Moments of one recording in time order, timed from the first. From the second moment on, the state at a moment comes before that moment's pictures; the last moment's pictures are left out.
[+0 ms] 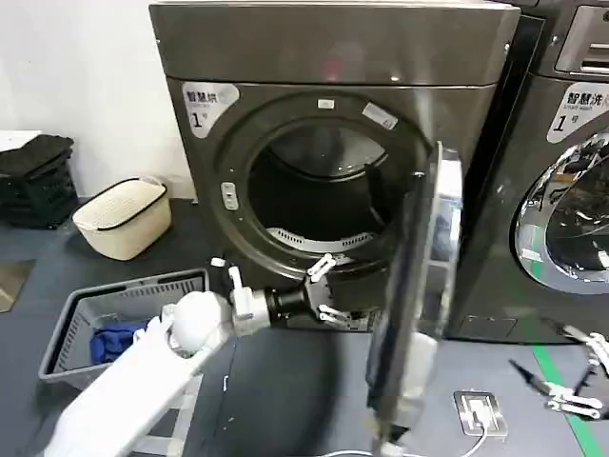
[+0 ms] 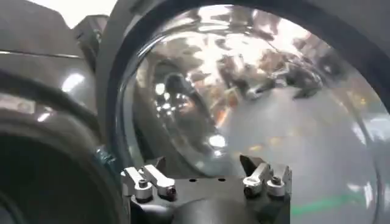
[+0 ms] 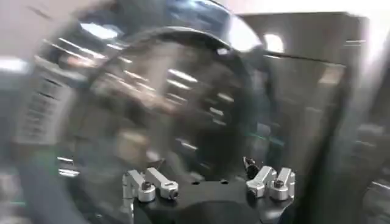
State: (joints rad) left arm 0.49 -1.02 0.20 -1.76 -0.41 -0.07 0.64; right arm -1.97 1.05 1.46 2.01 0.67 0.35 -0.67
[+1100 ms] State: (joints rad) left arm 0.22 -1.26 0.50 -1.52 -0.41 -0.08 0.59; right arm -1.84 1.57 2.17 1.82 0.23 -0.10 0.02
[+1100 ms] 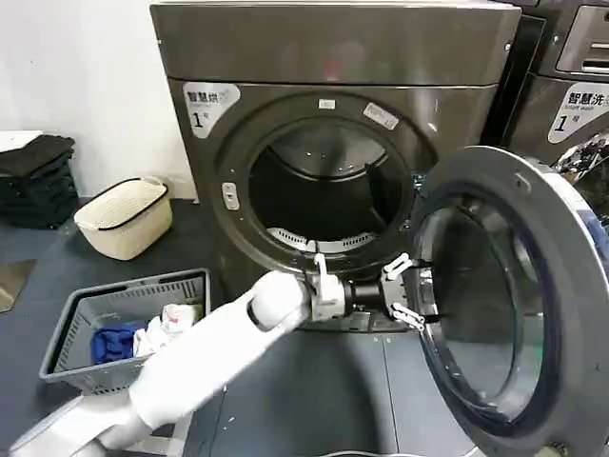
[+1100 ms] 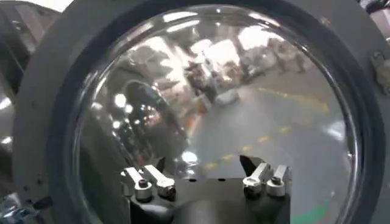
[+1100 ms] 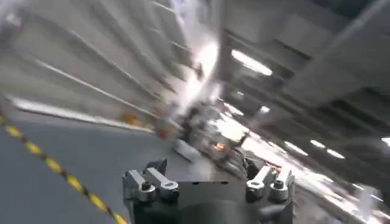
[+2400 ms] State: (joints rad) left arm -0.06 -1.57 0.67 -1.18 -0.49 -0.02 0.51; right arm -1.86 1.61 2.37 1.81 0.23 -0.02 0.02
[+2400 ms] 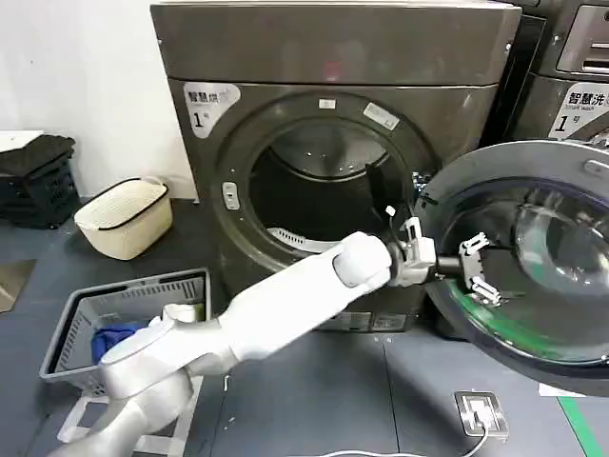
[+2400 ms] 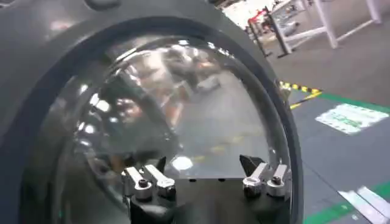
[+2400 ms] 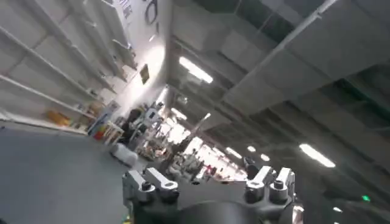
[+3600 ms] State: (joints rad) left arm 0.02 -1.40 0.58 -1.48 -0.87 0.27 0.52; right arm -1.82 1.61 2.33 1.82 0.22 -0.08 0.03
